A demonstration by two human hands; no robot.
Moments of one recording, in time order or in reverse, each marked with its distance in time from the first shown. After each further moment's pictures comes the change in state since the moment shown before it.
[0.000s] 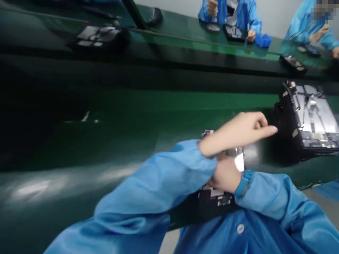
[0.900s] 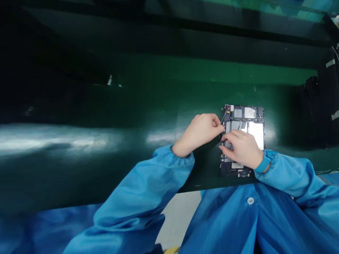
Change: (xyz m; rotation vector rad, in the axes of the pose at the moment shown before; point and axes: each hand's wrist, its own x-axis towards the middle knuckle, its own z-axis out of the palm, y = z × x) left_hand -0.113 -0.106 -0.024 0.284 0.229 -0.551; right_hand -0.005 -0.006 -0.015 0.084 -0.070 0.047
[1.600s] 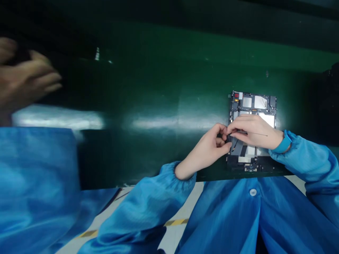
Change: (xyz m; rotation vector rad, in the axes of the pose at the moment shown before) left_hand -0.060 -0.039 0.054 -0.748 -0.196 -0.055; right_hand 0.029 0.036 -0.028 0.304 -0.131 -0.473
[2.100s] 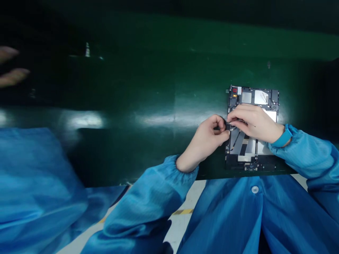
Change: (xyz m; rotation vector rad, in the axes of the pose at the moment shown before) left_hand 0.015 0.015 0.003 -0.159 0.163 -0.019; right_hand 0.005 0.011 0.006 -0.019 0.132 0.080
